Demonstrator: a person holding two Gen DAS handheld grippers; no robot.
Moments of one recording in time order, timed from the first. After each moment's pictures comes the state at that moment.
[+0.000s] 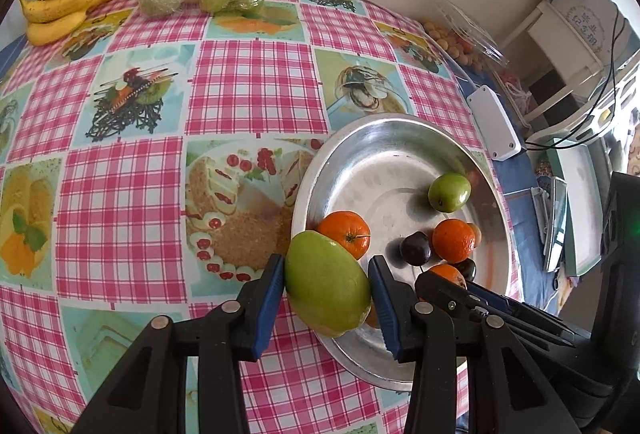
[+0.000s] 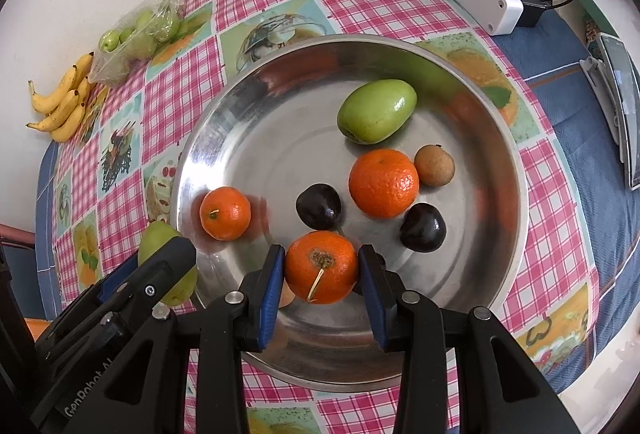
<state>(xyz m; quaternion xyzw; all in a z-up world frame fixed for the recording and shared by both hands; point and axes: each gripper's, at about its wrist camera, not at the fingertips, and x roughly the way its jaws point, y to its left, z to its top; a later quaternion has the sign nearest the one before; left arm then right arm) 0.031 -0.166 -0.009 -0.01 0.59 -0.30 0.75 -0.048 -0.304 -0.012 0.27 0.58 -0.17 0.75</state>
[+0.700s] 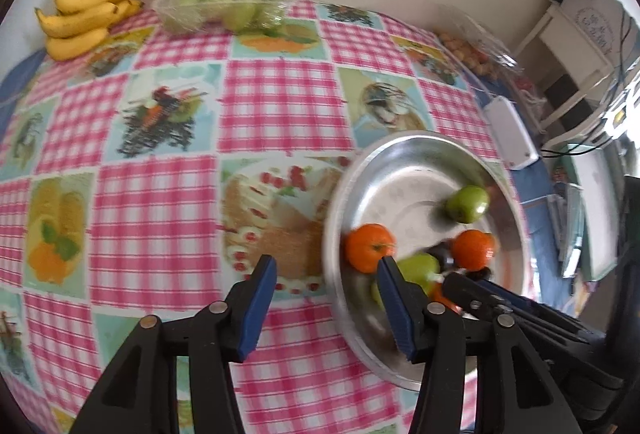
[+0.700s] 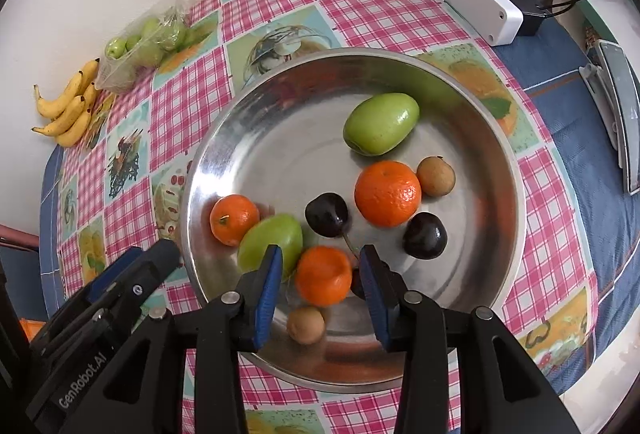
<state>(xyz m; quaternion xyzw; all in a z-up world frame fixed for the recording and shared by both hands) 0.035 -0.153 0.002 0.02 0.57 -0.26 0.78 -0.046 -0.306 -0.006 0.27 0.57 -0.17 0.76</state>
